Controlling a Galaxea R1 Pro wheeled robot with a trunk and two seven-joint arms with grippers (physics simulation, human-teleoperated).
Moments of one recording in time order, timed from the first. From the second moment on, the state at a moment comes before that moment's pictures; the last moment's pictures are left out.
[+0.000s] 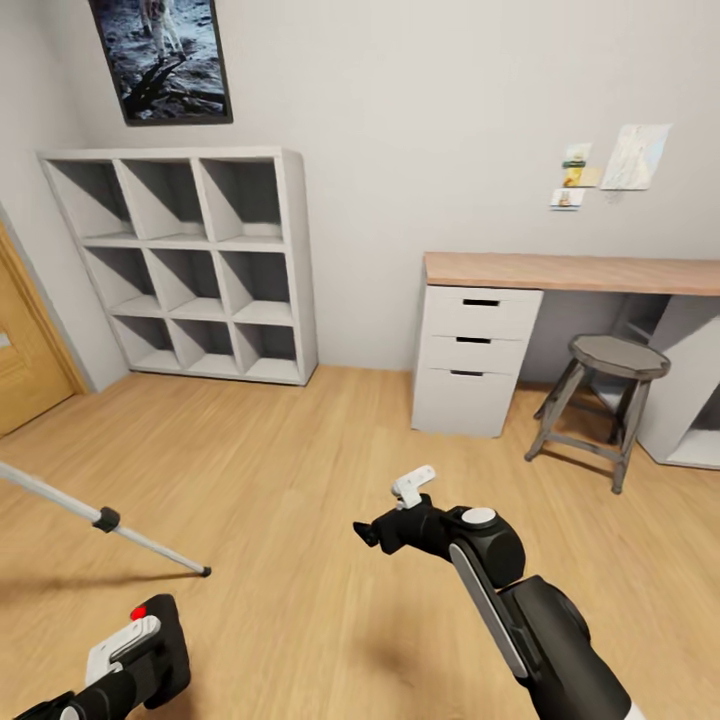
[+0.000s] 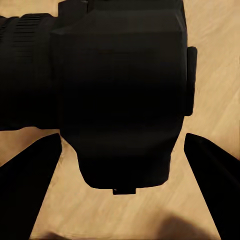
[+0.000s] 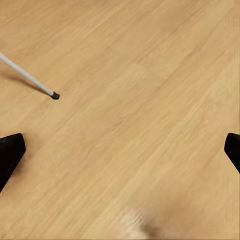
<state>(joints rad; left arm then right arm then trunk) -0.03 -0.13 0.57 -1.53 0.03 0.88 -0.20 -0.44 0.00 0.39 -1.61 -0.09 0.96 0.24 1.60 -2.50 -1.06</state>
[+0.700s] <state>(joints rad) -0.03 -0.13 0.57 -1.53 0.03 0.88 -0.20 -0.44 0.00 0.40 -1.61 -0.09 0.96 0.24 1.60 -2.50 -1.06</state>
